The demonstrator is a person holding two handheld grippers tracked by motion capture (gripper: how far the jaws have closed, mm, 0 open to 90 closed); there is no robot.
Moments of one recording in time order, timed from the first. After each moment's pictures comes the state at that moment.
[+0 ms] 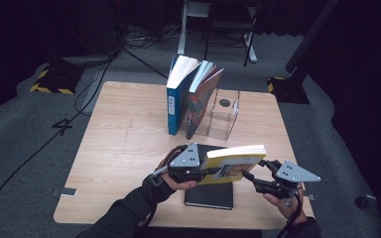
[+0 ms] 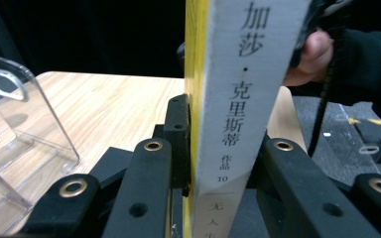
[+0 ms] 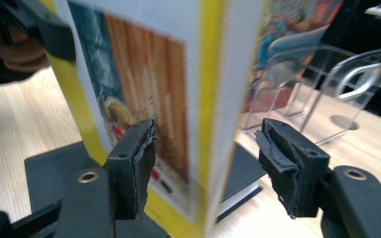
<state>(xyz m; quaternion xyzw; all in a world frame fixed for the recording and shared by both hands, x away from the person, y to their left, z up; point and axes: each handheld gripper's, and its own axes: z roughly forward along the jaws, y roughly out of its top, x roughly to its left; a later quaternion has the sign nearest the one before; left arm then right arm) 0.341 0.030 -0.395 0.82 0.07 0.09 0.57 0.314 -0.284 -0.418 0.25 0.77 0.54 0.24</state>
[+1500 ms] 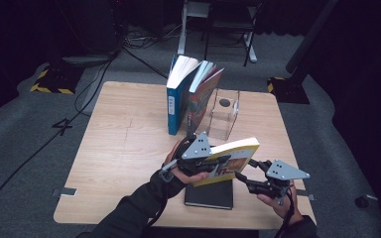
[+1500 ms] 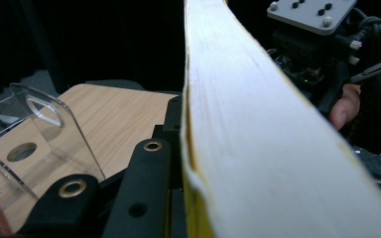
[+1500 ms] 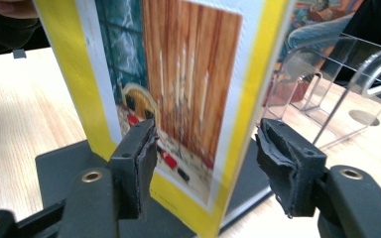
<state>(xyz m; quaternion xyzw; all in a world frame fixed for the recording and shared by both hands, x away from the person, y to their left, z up) 0.343 0.012 -0.353 0.81 0.12 0.12 0.56 0.316 -0.269 -0.419 0.25 0.79 0.52 0.22</state>
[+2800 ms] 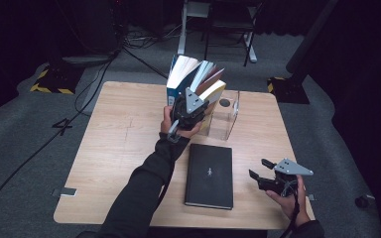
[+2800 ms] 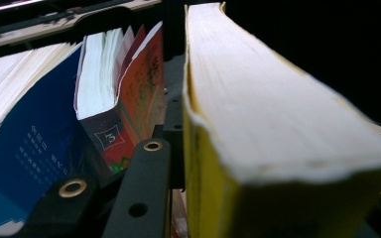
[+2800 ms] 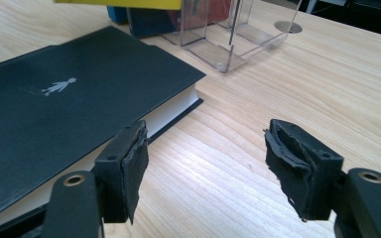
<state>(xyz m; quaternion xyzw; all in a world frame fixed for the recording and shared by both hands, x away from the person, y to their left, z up) 0.446 0.016 -0.340 0.74 0.33 0.30 0.50 0.334 -0.311 -0.455 0.36 0.79 0.43 0.24</state>
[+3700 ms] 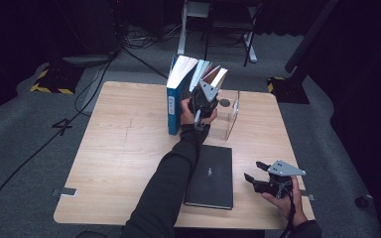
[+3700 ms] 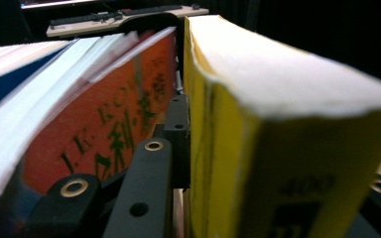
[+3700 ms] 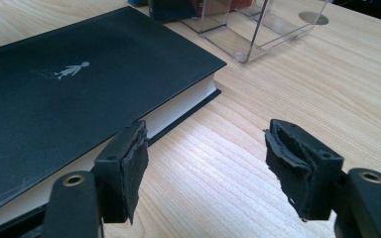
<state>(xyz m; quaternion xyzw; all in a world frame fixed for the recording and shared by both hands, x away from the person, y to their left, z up) 0.493 -0.032 -0.364 0.66 0.41 0.34 0.52 0.335 -0.301 -0.463 0.35 0.81 0.42 0.23</state>
